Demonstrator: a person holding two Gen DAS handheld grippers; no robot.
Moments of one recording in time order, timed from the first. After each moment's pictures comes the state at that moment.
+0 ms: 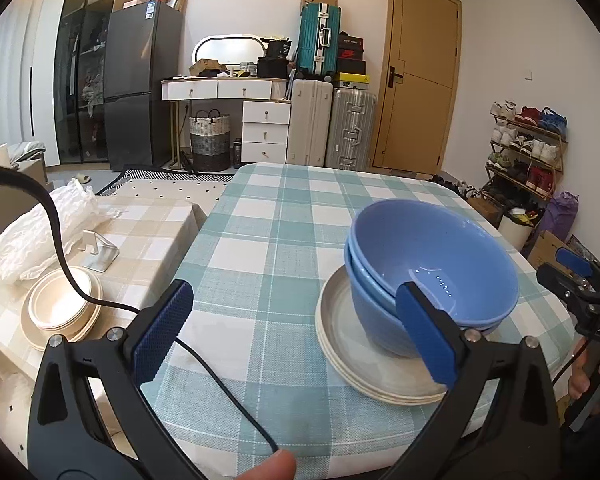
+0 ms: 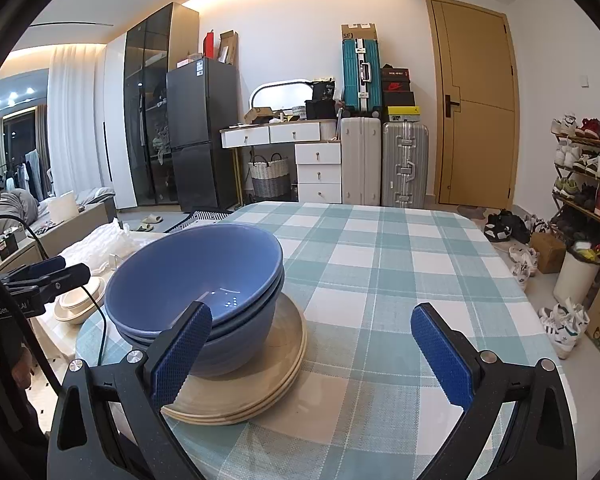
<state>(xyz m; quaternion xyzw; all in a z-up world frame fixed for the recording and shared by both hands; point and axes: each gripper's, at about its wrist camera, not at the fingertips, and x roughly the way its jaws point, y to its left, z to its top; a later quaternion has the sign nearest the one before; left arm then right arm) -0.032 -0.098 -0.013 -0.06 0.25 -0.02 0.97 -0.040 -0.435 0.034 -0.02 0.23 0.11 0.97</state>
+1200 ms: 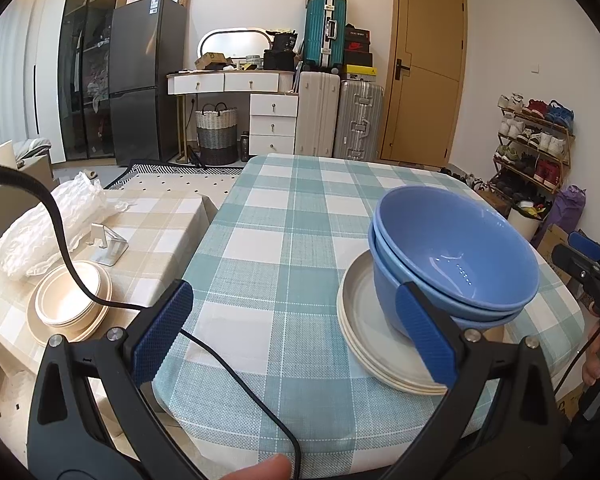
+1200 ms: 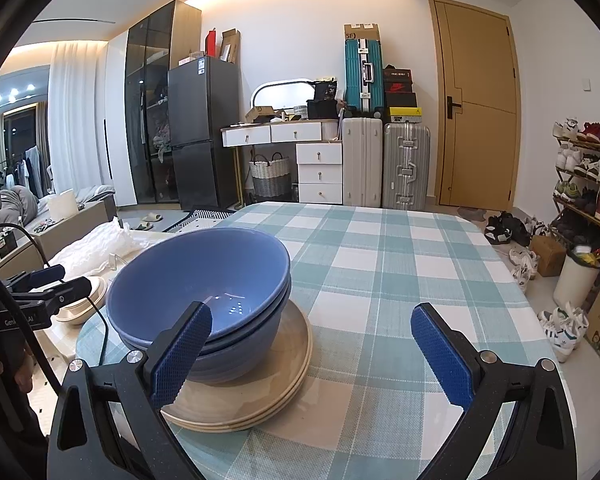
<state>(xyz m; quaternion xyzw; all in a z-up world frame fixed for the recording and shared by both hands) -0.030 -0.080 -0.025 -0.05 0.26 -0.01 0.96 -0.038 -0.427 0.040 -0.02 0.23 0.11 0.97</state>
